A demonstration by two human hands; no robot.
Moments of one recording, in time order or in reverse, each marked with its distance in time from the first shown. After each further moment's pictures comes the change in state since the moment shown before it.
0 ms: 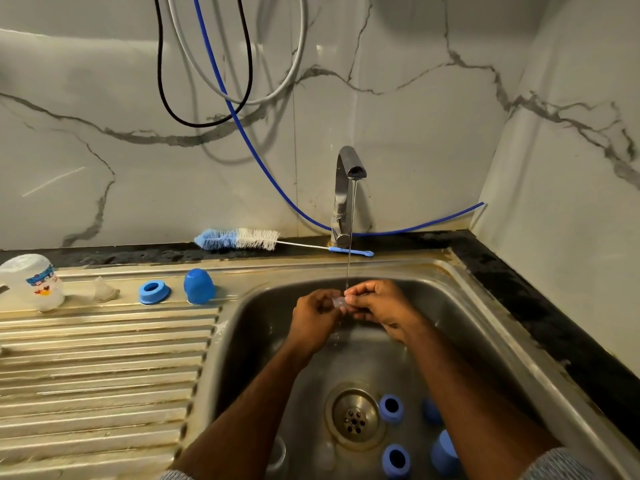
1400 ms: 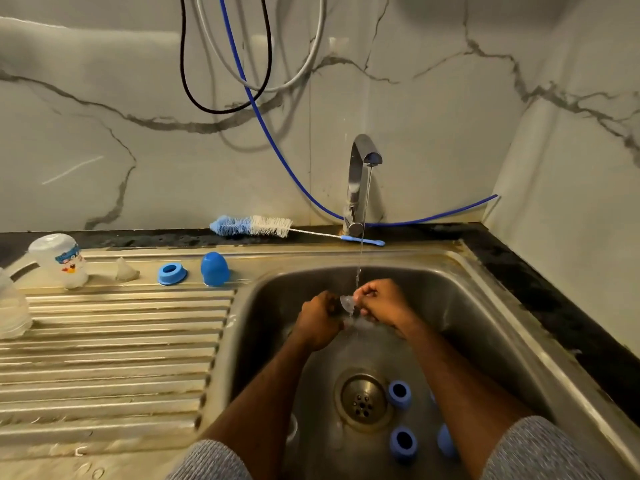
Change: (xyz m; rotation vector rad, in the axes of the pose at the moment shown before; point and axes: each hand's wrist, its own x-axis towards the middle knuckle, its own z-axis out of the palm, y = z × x) left_hand -0.001 -0.025 -0.013 0.596 -0.081 -0.044; right_hand -0.001 0.020 0.015 -0.381 0.105 -0.032
